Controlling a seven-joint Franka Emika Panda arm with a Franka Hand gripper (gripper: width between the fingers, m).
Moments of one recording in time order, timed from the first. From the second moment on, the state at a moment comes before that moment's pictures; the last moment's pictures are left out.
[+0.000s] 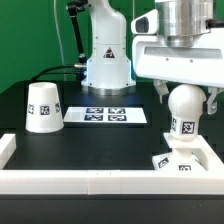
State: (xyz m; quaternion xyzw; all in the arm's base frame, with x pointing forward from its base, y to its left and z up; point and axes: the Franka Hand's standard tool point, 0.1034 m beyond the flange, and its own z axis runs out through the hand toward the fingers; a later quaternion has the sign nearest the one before) arm 0.595 0.105 0.113 -0.94 0.35 0.01 0.05
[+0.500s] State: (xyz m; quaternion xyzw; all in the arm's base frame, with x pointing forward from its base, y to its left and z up) arm 0.595 0.105 0.112 -0.99 0.16 0.00 0.05
